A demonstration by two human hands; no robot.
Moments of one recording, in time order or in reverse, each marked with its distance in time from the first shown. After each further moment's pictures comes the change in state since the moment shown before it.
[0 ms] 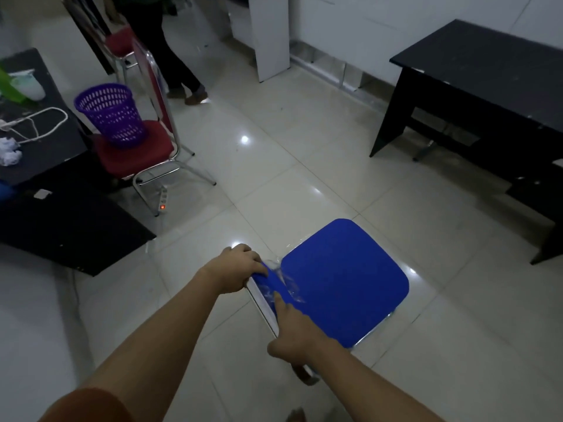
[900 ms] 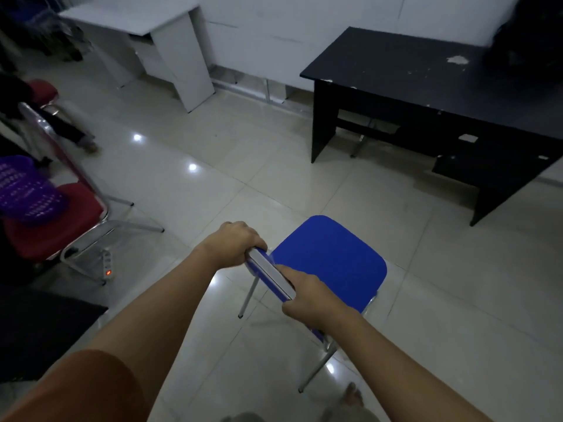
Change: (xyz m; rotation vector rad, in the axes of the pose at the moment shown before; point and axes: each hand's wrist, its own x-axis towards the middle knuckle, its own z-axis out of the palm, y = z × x) left_hand 0.161 0.024 -0.154 0.064 0.190 0.264; right_hand -0.001 0.065 -0.171 0.268 0.397 -0.119
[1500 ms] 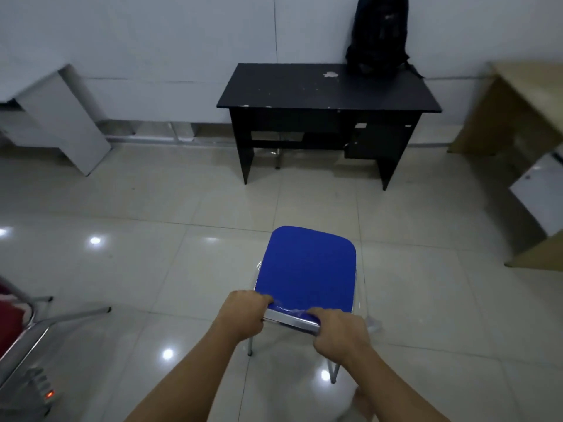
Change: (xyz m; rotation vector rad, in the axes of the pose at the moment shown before) left_hand -0.095 -0.039 0.106 0.043 0.001 0.258; right_hand -0.027 -0.046 0.175 -0.416 0.447 0.556
